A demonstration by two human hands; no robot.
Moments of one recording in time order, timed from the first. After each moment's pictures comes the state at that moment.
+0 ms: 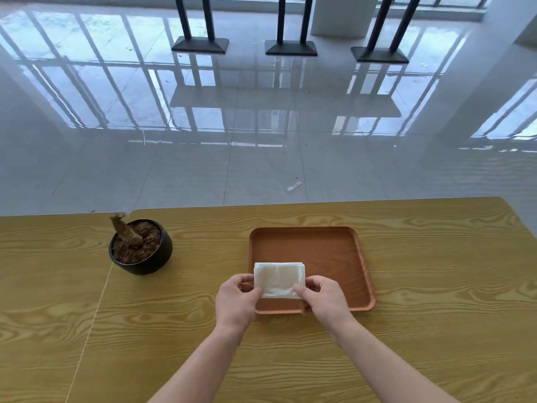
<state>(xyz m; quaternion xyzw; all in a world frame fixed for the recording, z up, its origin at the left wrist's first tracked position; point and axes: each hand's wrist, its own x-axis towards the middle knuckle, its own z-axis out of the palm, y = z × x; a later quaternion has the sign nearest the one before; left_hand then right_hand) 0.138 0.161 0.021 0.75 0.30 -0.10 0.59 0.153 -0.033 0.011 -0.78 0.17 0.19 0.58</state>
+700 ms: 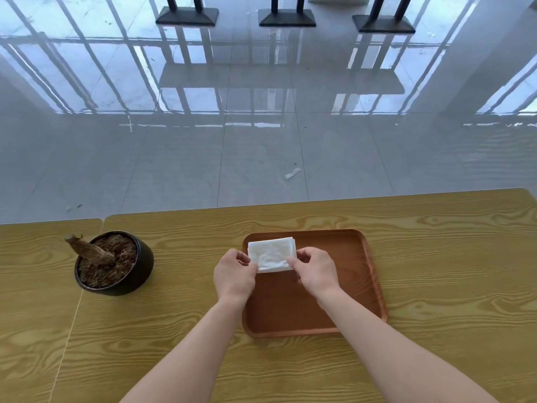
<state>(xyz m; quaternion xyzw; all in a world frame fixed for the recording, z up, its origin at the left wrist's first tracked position) 0.242 0.152 -0.014 0.83 0.31 -0.08 0.45 0.259 -0.022 -0.033 -0.85 0.18 0.15 0.46</state>
